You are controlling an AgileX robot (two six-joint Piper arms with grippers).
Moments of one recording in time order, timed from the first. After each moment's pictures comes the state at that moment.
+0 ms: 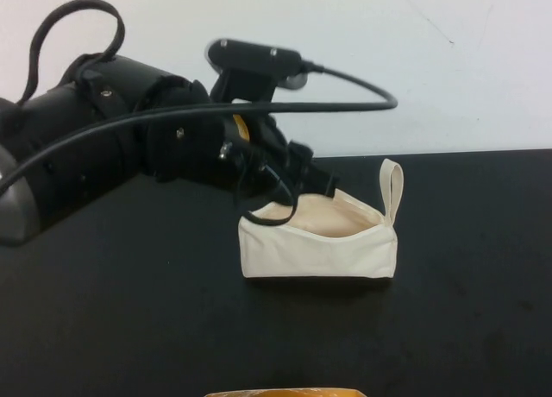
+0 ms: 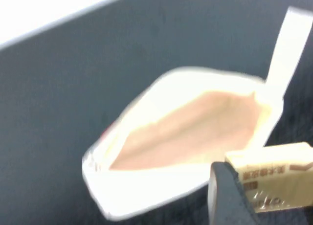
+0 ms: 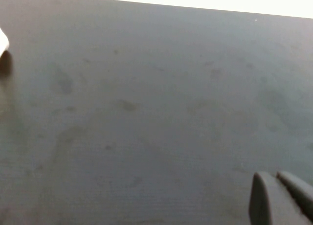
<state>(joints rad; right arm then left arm) -0.07 -0.01 0.02 0.00 0.42 -0.13 -0.61 1.61 -1.39 -0.05 0.66 -0.13</state>
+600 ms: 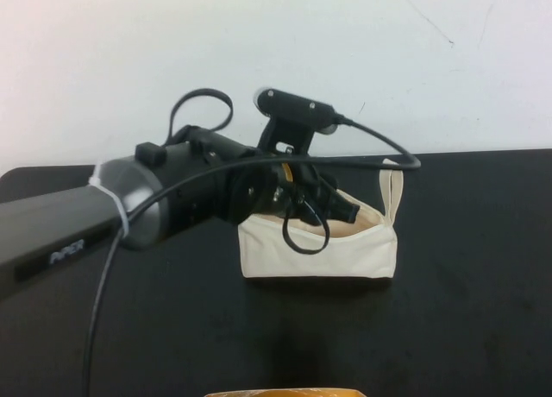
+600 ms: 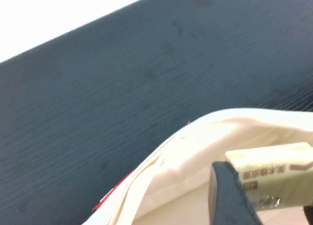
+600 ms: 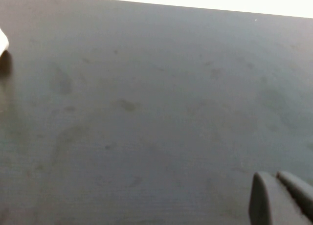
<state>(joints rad) -0.07 -0.01 0.02 0.00 0.42 -0.13 -0.61 1.87 -1.39 0.00 0.33 -0.11</state>
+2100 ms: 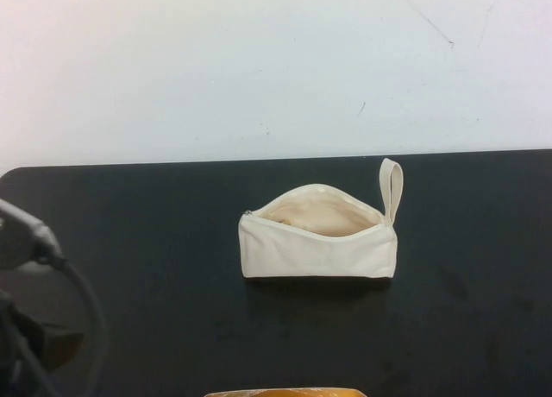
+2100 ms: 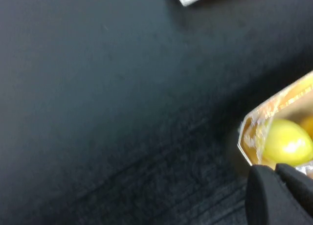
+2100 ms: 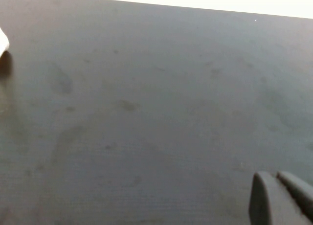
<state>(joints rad) -0.07 -0.01 0.02 0.00 0.42 -0.13 -0.60 0.83 -0.89 0.11 1.04 -0.11</state>
